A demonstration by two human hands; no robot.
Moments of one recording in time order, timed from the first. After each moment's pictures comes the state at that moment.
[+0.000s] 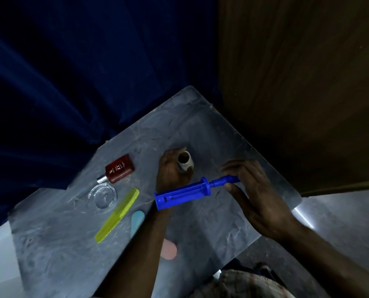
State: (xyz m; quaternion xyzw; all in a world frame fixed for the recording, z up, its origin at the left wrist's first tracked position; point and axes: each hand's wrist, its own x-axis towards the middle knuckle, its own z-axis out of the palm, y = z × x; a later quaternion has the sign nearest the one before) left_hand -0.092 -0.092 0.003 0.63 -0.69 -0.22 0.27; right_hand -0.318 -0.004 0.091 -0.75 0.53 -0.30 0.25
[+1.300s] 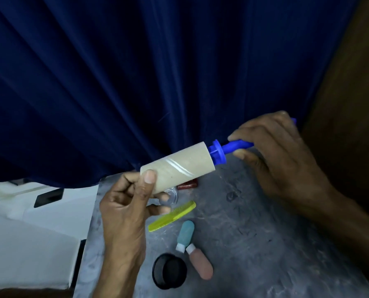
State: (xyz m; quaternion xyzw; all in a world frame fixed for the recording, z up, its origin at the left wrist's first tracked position) left_hand 0.003 0.081 0.269 0.60 -0.30 -0.28 0.69; right_hand -0.217 -0.065 0.270 -0.87 0.26 -0.42 0.01
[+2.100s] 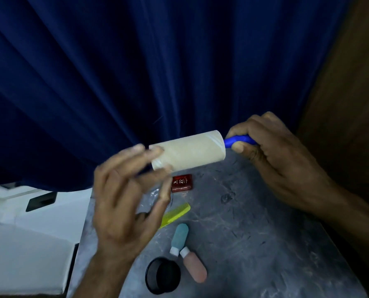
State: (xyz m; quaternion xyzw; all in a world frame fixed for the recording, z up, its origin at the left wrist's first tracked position) left_hand 0.018 0.061 0.262 0.49 -0.71 0.25 0.44; right_hand -0.231 -0.078 0.280 -0.88 0.28 -0.36 0.16
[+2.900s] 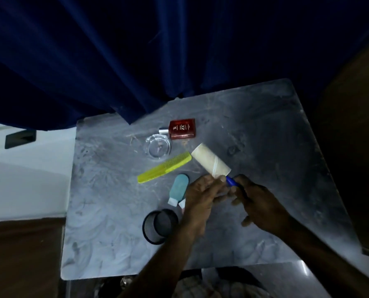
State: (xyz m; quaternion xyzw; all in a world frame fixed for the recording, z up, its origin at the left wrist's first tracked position) left_hand -0.055 0.036 0.019 0.59 -0.10 -0.59 0.54; right_hand -0.202 -0.026 0.036 -0.64 0.53 -0.03 0.56
